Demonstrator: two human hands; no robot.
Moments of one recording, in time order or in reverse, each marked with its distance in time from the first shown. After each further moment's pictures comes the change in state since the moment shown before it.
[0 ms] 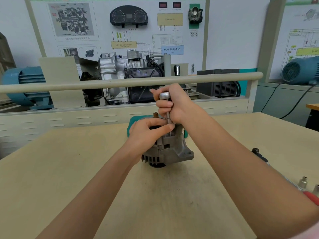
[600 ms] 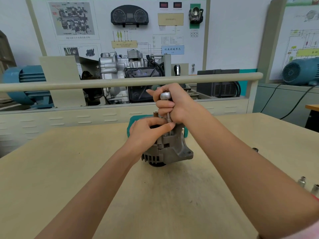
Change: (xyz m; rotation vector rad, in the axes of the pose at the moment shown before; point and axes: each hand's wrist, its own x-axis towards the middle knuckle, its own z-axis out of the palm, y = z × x) left_hand -0.001 0.001 0.002 0.018 0.015 -0.003; right_hand -0.001 -0.002 -0.002 -0.009 -0.093 0.050
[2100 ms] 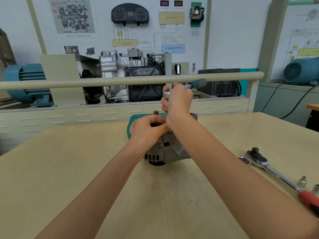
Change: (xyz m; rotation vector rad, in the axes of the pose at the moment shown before) left_hand 0.002 0.000 0.005 0.010 0.087 0.010; right_hand 0.001 0.019 0.013 0.135 0.471 -0.447
